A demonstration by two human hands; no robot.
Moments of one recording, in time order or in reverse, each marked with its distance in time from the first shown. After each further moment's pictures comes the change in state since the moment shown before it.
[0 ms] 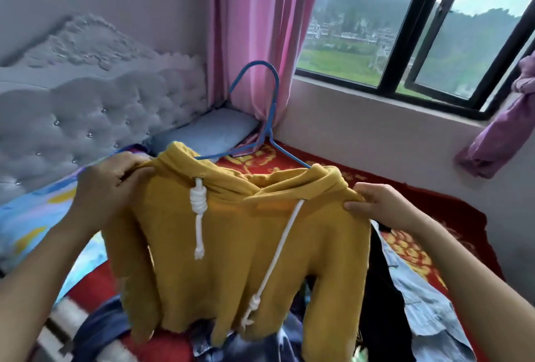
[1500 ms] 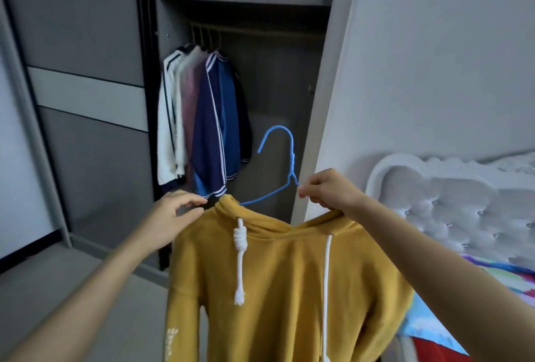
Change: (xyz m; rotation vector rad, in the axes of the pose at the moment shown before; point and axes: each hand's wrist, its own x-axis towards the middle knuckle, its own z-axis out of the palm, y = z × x) left_hand -0.442 0.116 -0.507 0.660 0.518 -0.939; right_hand -0.217 -0.684 0.196 0.478 -0.731 -1.168
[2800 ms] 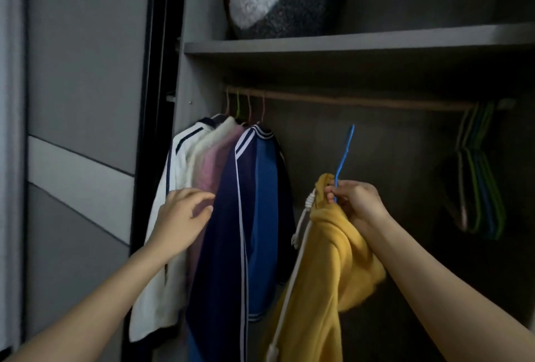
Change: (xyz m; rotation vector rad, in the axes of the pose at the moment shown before) left_hand 0.479 -0.237 -0.006 0.288 0.435 -0.023; right_hand 0.553 -0.044 -0.007 1.021 0.158 0.000
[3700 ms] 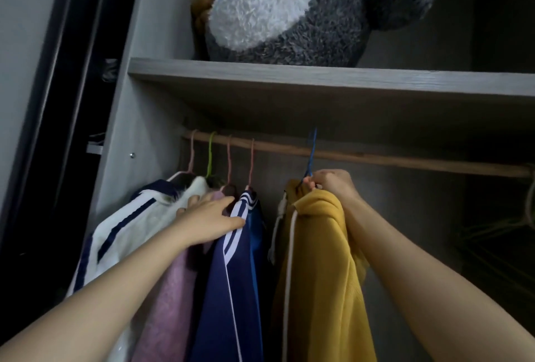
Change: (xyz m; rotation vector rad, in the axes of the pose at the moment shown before) left_hand 0.304 -0.062 0.107 0.178 -0.456 0.133; right_hand 0.240 -0.044 0.138 -0.395 0.220 -0.360
